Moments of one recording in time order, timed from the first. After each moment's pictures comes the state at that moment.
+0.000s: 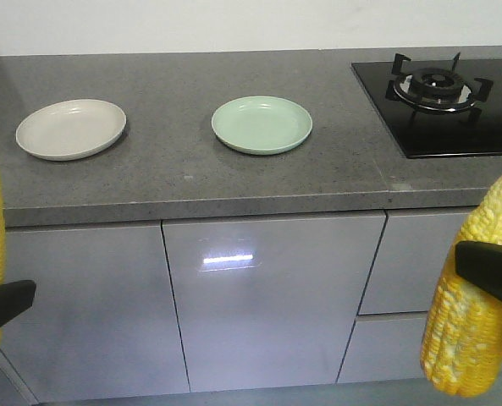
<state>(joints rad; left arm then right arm) -0.39 0.65 -0.76 -0.30 0.75 0.35 0.18 0.66 -0.93 0.62 0.94 -0.56</state>
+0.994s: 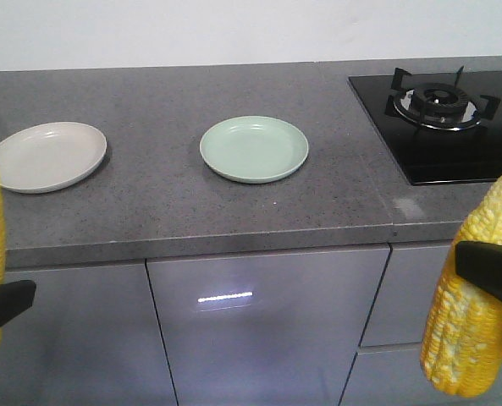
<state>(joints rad) -0.39 0.65 -0.76 -0.30 0.75 0.35 0.18 0.66 -0.93 0.62 0.94 -0.56</state>
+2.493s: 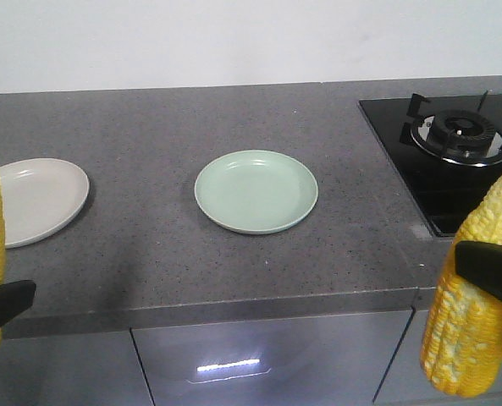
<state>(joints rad) -0.39 0.65 -0.76 -0.30 0.75 0.35 0.18 0.66 -0.93 0.62 0.94 -0.56</state>
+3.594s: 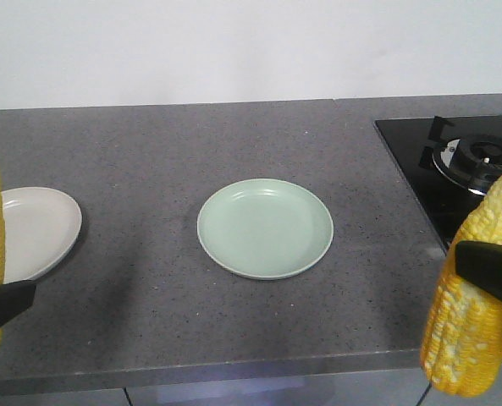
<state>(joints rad) -0.39 0.65 -0.76 -0.30 0.75 0.35 0.18 0.66 -0.93 0.62 0.94 -0.56</state>
